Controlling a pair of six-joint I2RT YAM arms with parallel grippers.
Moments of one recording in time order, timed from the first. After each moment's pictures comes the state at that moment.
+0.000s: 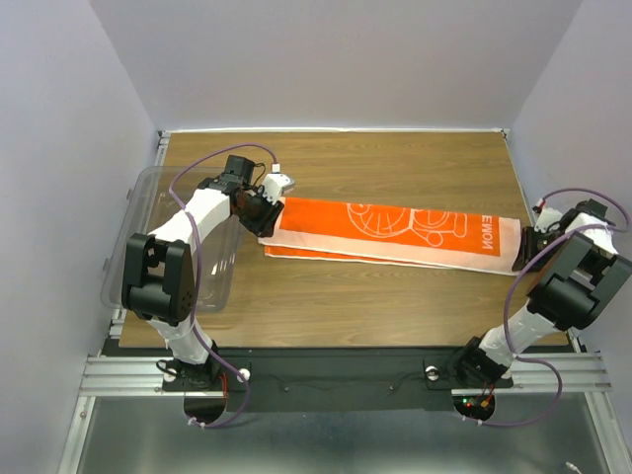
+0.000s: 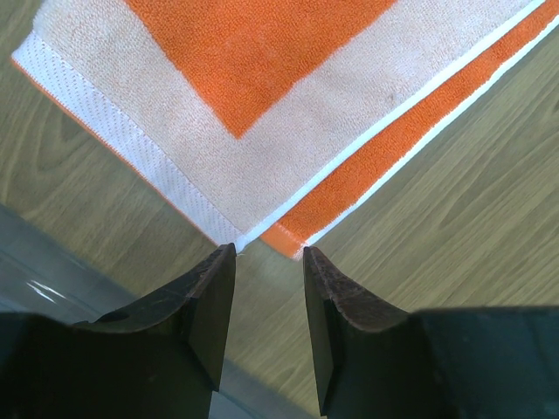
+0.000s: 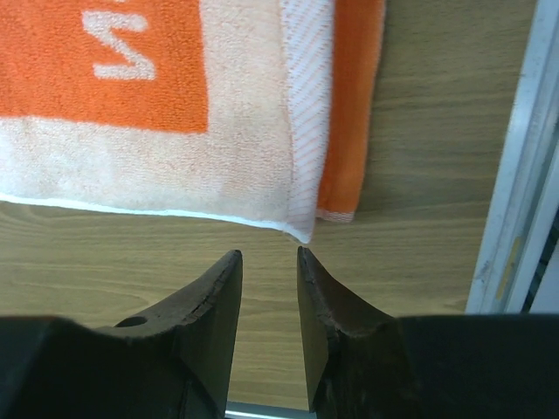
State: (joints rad) left arm -0.26 1.67 1.23 -0.66 0.37 0.47; right arm -0.72 1.70 1.15 -0.84 -0.33 -0.54
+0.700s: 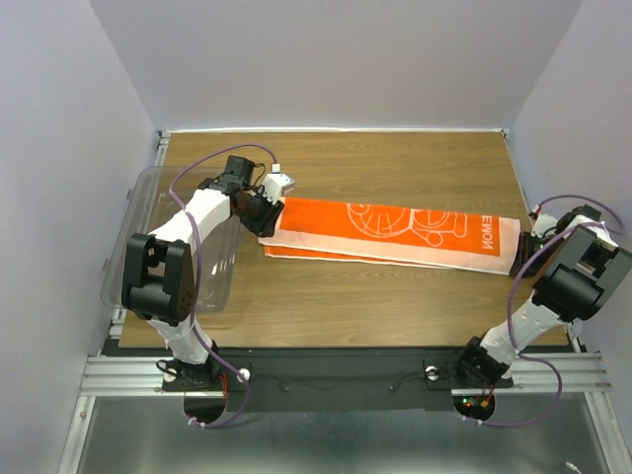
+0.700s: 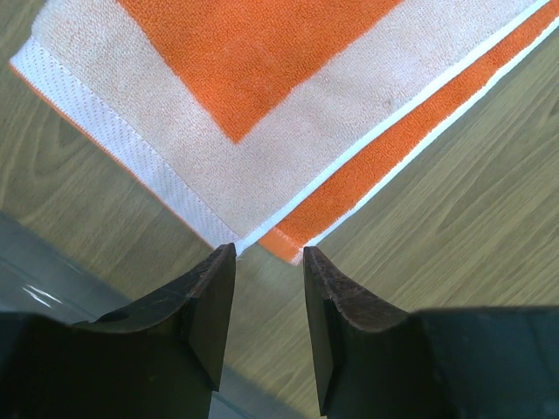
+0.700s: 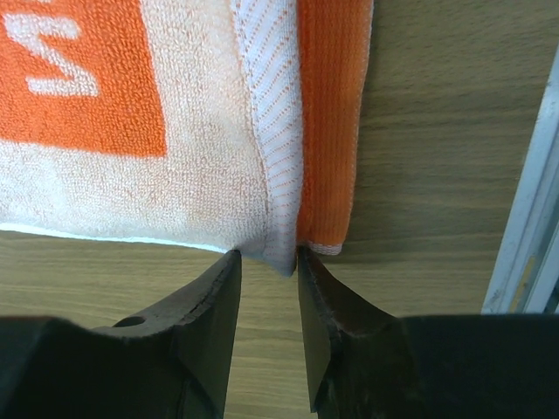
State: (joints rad) left arm -0.26 1.67 1.22 -0.64 0.38 0.47; right arm -0.73 1.78 1.15 -0.79 -0.32 -0.54
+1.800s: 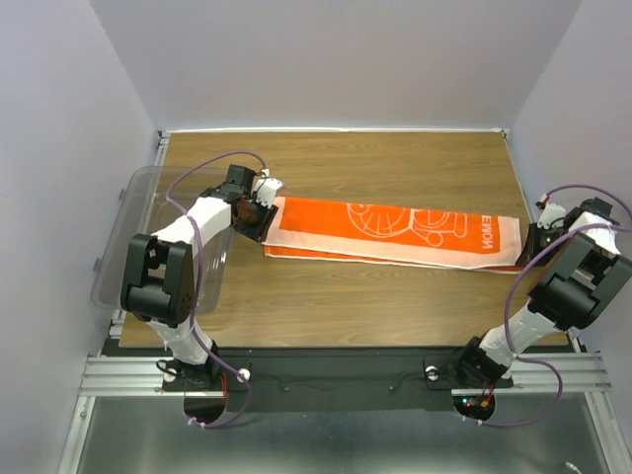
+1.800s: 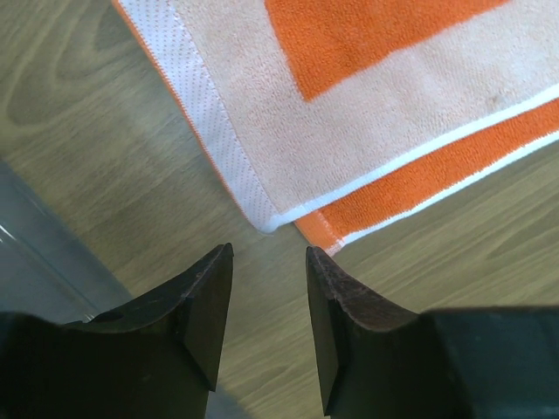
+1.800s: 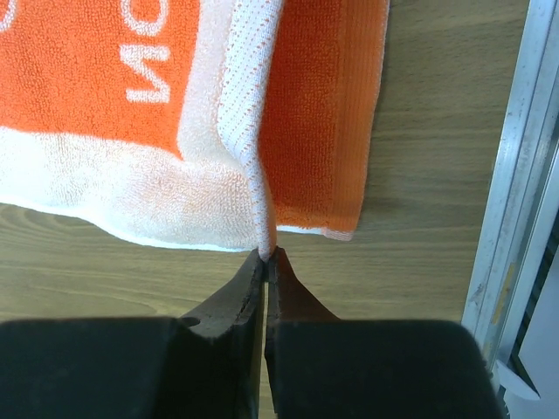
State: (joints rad) left arm -0.25 1.66 1.12 -0.55 0.20 0.29; right arm -0.74 1.71 1.18 -0.83 -0.40 -0.56
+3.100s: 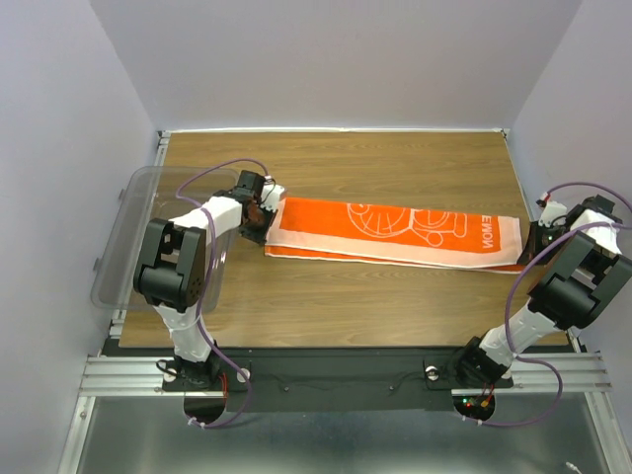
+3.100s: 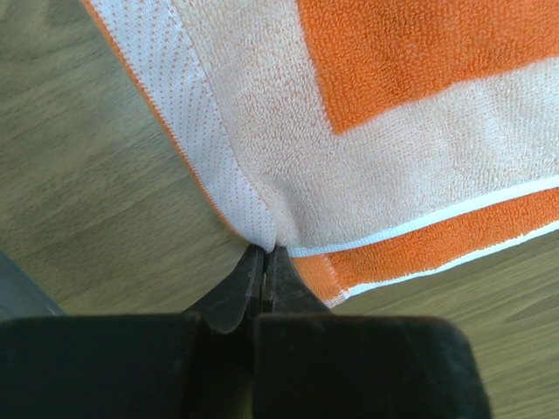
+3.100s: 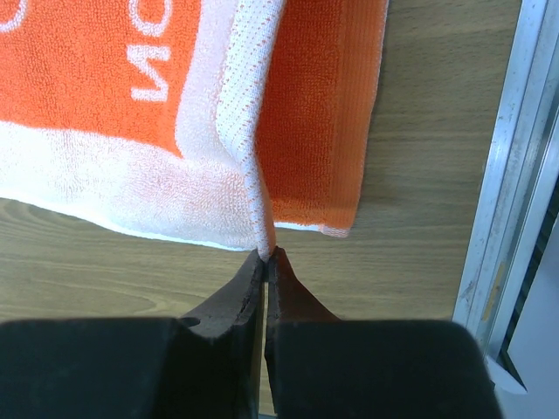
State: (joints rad) left arm -0.29 1.78 1.12 -0.49 0.11 0.15; right arm -0.74 1.71 1.21 -0.86 -0.40 -0.58
